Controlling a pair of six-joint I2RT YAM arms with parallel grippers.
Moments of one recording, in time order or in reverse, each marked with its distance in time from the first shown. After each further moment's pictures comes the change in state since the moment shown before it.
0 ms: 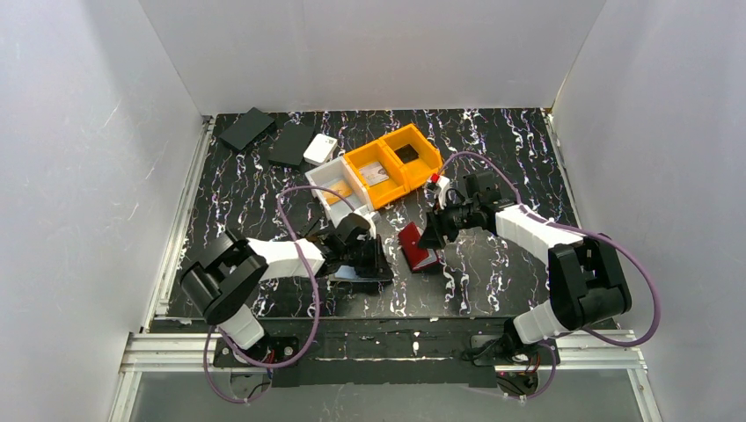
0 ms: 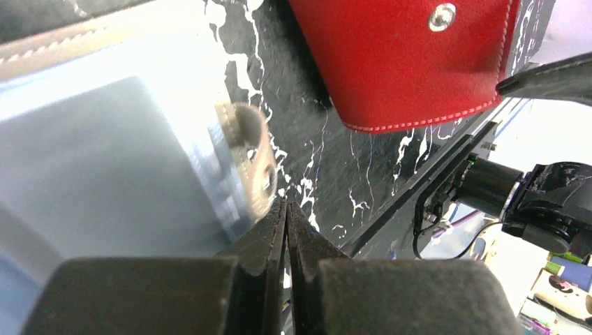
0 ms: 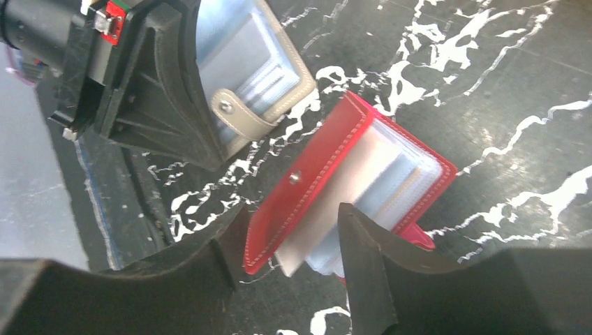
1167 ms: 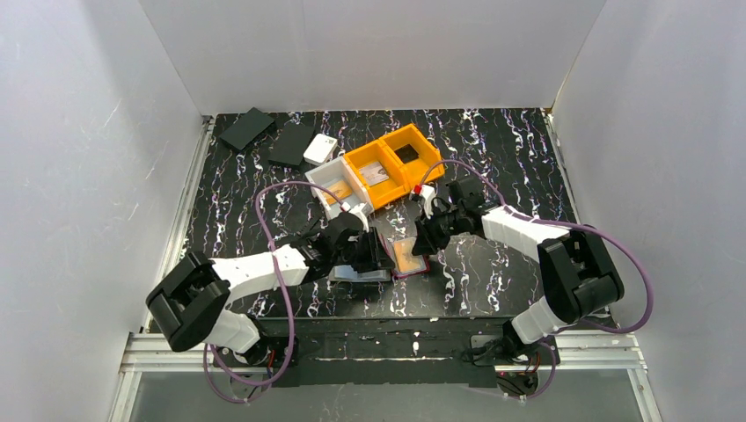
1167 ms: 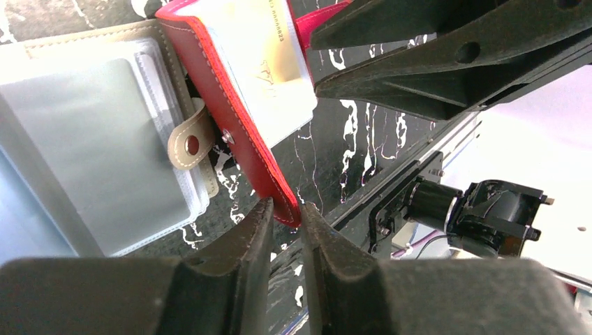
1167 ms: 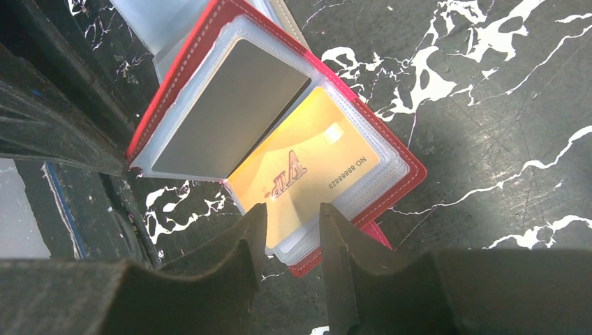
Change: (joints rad) left arm -0.036 -0.246 -0.048 -0.084 -0.152 -0.096; right arm 0.114 0.056 0.000 0.006 0.096 -0.030
